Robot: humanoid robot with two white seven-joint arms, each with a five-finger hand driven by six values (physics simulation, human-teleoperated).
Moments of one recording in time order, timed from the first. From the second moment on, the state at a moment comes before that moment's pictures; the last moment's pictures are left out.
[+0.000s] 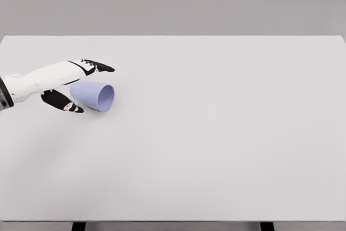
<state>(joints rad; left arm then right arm) -0.53 1.03 -0.69 -1.70 0.01 -0.32 -0.35 0.04 0.00 -0.01 0.02 -0.07 0.01 0.09</state>
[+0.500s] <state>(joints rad) -0.68 0.95 -0.82 -1.55 0.01 -0.32 -0.42 0.04 0.00 -0.01 0.02 -0.08 0.01 0.09</state>
